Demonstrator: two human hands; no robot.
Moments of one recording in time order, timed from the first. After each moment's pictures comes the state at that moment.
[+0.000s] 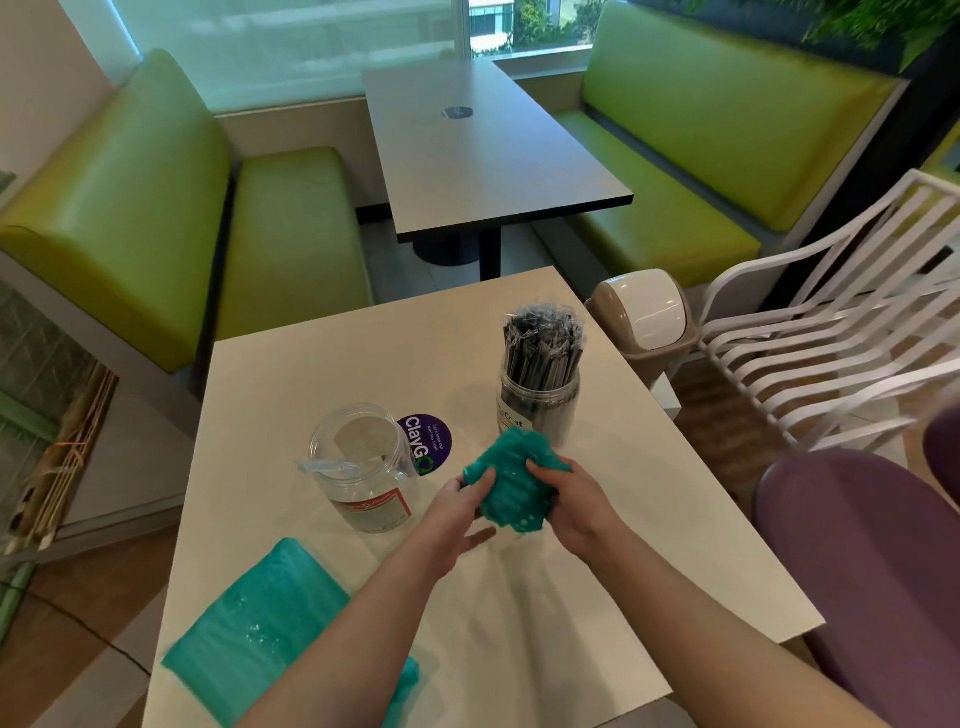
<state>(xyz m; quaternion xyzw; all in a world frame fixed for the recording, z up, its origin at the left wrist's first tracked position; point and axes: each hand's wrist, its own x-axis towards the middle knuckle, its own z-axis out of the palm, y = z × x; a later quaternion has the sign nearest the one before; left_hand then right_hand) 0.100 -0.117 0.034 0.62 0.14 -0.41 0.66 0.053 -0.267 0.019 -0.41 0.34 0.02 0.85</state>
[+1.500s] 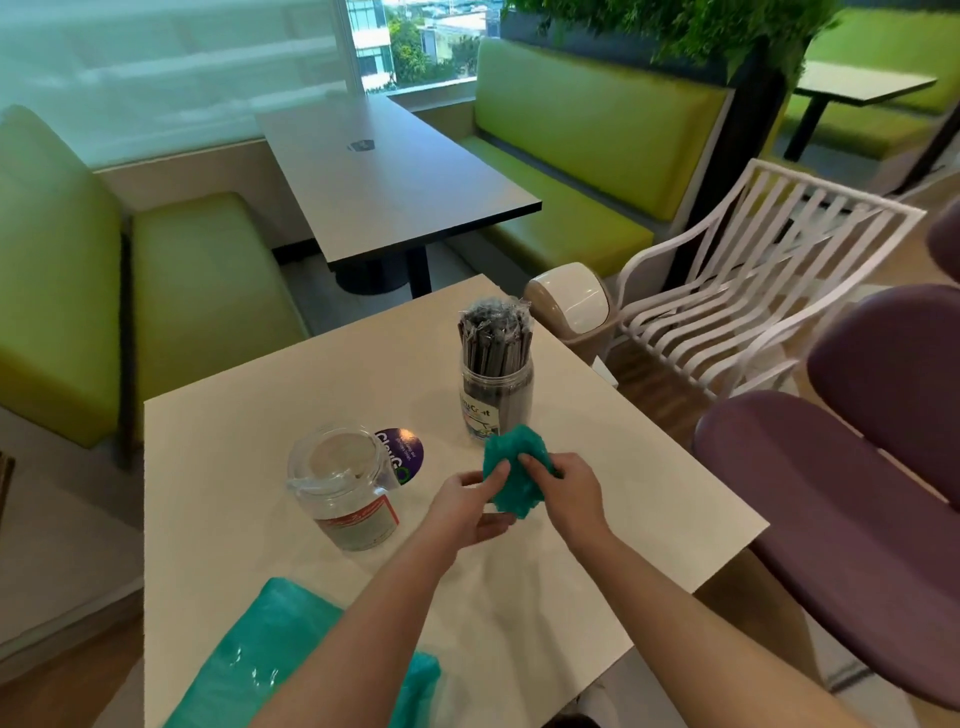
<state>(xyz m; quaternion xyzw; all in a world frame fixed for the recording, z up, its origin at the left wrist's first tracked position) 0.082 -0.112 0.054 0.68 0.04 -0.45 0.58 0.003 -0.229 0.039 -0.71 0.37 -0.16 0.57</state>
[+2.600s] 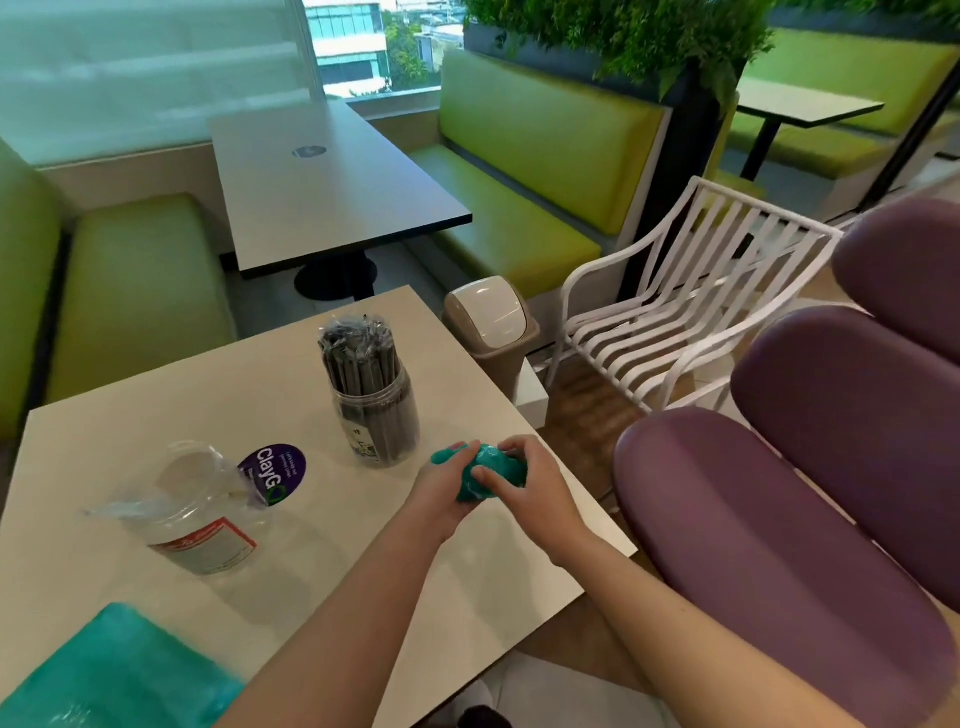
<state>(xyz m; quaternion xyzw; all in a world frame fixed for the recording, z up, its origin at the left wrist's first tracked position) 0.020 -0.285 0.052 0.56 0.15 -0.41 0.71 -0.083 -0.377 0.050 -0.80 0.25 -0.14 0.53</state>
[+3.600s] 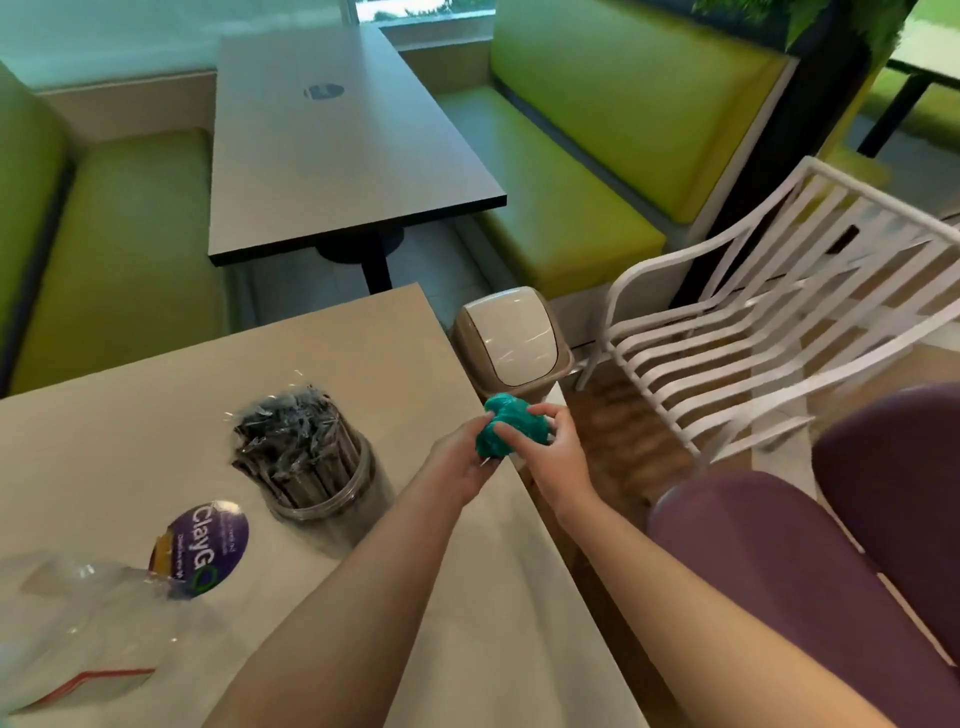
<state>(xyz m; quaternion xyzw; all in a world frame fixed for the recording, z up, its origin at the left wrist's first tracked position) 0.179 -0.444 0.032 0.50 0.27 -0.39 0.73 0.099 -0.536 0.018 -0.66 0.31 -0.12 0.67</state>
